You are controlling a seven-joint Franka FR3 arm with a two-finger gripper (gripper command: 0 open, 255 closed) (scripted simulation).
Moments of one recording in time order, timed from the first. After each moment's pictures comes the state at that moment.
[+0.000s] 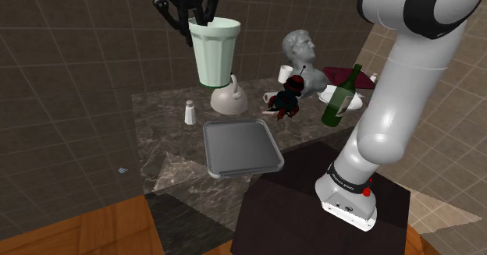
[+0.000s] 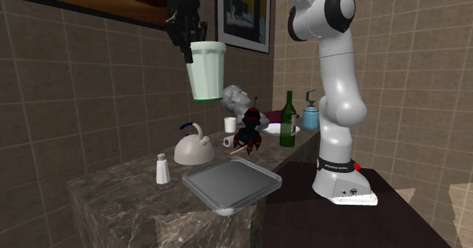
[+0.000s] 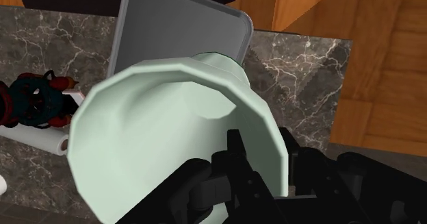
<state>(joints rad) 0.10 0.14 0.64 -1.30 -0.20 1.27 0.98</state>
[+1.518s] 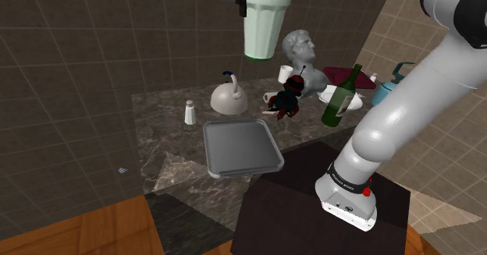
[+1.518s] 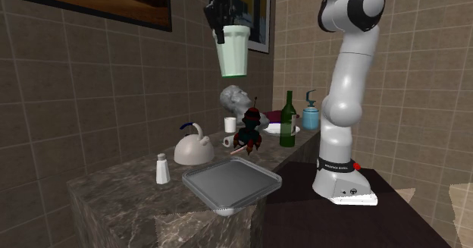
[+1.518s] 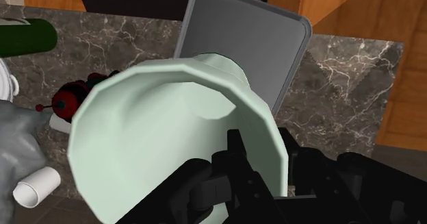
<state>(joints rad) -0.07 -0.19 0.50 -1.47 -0.06 1.19 0.68</state>
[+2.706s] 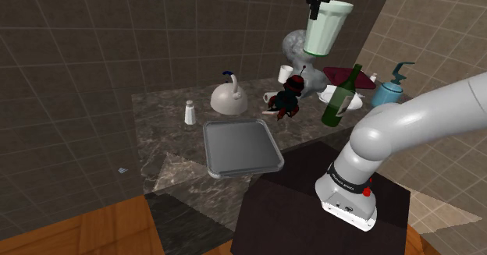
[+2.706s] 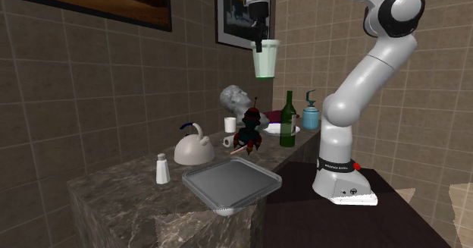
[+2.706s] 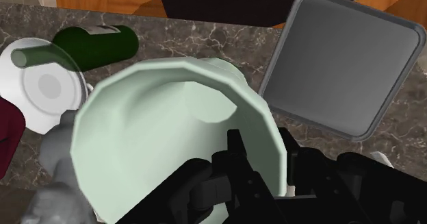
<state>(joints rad) -0.14 -0.62 0.10 -1.89 -0.13 1.24 0.18</state>
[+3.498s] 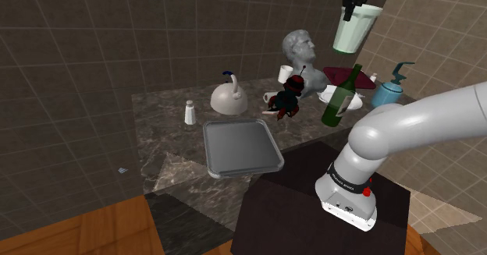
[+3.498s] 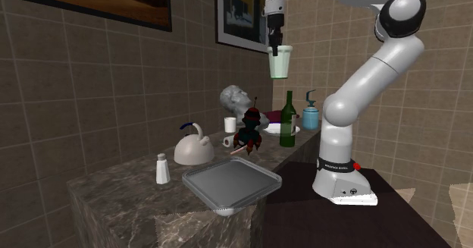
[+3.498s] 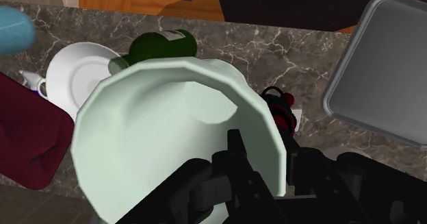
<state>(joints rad) -0.18 -0.70 -0.15 -1.95 -0.30 1.28 -0.11</state>
